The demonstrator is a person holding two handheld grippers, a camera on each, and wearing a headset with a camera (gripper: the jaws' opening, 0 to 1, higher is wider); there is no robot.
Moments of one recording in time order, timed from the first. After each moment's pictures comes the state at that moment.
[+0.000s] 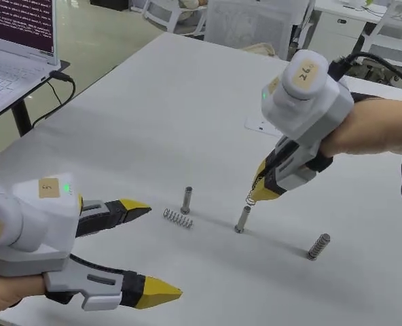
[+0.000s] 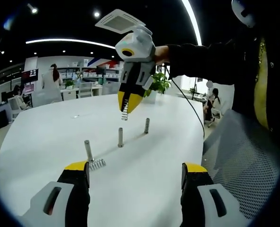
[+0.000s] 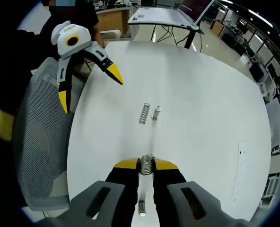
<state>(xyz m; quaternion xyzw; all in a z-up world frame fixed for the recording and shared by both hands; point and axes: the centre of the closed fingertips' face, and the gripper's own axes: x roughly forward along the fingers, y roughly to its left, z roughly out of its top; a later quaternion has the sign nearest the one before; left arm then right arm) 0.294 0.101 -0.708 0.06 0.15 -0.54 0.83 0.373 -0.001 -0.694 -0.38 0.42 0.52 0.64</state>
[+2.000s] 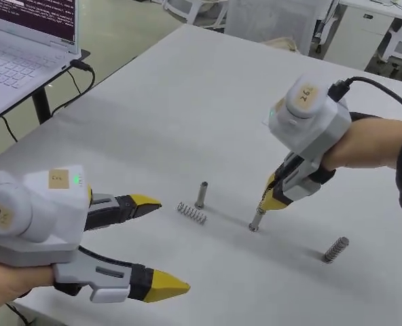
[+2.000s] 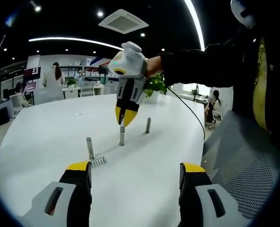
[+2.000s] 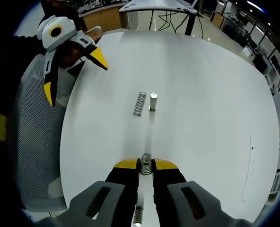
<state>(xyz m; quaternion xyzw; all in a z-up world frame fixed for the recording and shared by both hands) 0.293 0.106 -0.709 0.05 0.16 -0.53 0.83 0.379 -0.004 -0.735 -0.37 0.46 0.52 0.62</state>
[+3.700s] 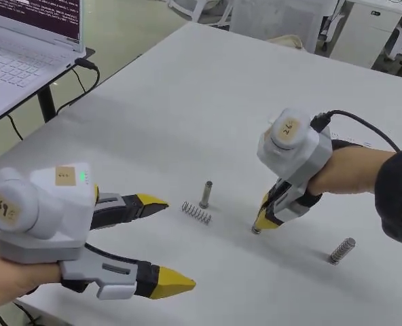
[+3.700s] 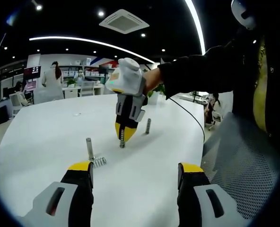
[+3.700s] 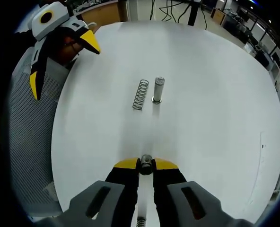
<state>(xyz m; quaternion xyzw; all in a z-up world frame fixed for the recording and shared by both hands) 0.296 0.104 -0.708 0.04 0.16 -0.53 0.83 0.381 -0.002 -0.778 -0.37 0.47 0.52 0.61</state>
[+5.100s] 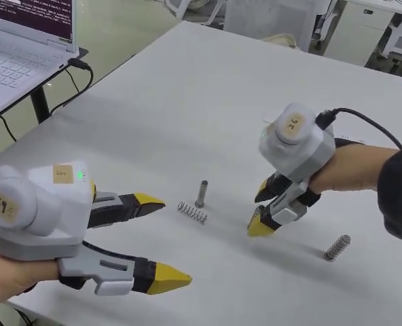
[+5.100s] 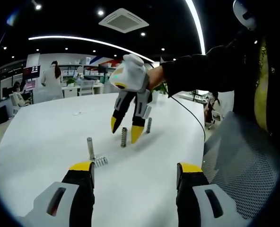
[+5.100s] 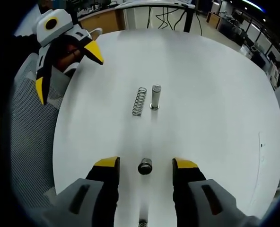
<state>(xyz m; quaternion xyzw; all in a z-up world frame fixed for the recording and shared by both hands) 0.300 0.103 -0.710 0.04 0.16 -0.54 0.83 0.383 0.001 -0.769 -0.34 0.45 0.52 0.64</state>
